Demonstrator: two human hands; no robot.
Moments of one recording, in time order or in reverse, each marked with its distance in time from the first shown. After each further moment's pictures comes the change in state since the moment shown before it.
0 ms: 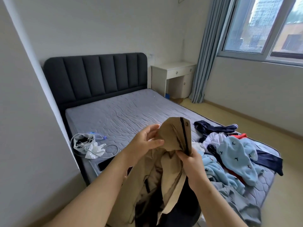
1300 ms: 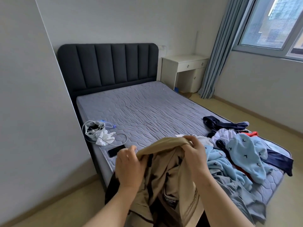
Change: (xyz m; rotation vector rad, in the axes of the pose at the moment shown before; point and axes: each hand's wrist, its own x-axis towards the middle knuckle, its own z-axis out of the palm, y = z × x) left_hand -0.086 -0.087 -0.014 1.182 0.904 0.113; right_hand -0.023 -0.002 0.043 -0.157 0.023 -0.059
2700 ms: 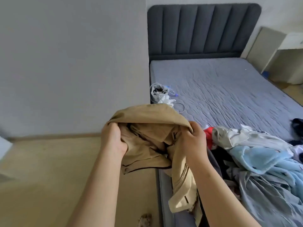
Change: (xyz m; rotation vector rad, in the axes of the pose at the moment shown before) left_hand -0.049 -0.053 -0.168 -1.092 0.529 -1.391; right_hand -0.094 0.019 0.083 0.051 -0.471 -0.037
